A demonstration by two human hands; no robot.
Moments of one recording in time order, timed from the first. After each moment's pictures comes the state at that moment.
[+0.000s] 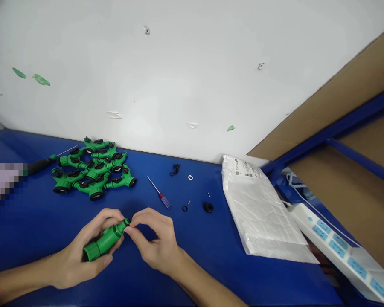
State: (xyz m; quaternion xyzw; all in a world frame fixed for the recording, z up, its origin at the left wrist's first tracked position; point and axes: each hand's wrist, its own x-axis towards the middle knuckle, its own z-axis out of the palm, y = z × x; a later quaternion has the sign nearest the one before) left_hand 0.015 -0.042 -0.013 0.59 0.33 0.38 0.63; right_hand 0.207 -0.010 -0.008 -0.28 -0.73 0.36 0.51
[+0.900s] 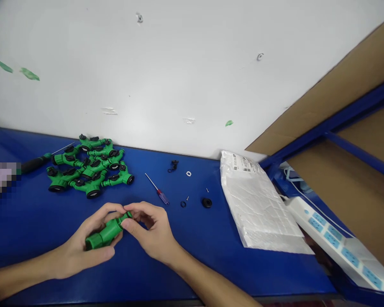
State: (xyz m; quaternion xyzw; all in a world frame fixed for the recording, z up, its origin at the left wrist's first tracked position) left_hand 0.016 -0.032 -0.017 0.53 0.30 0.38 0.69; right_hand 0.201 -0.005 -0.013 -0.33 -0.60 0.55 0.47
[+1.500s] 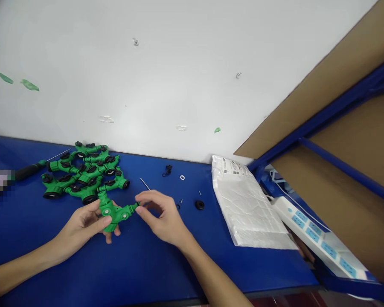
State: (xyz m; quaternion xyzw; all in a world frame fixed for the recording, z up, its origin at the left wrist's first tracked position) left_hand 0.015 -0.009 -0.012 0.47 0.36 0.44 0.67; right_hand 0.236 0.024 0.001 -0.36 -0.71 0.42 0.44
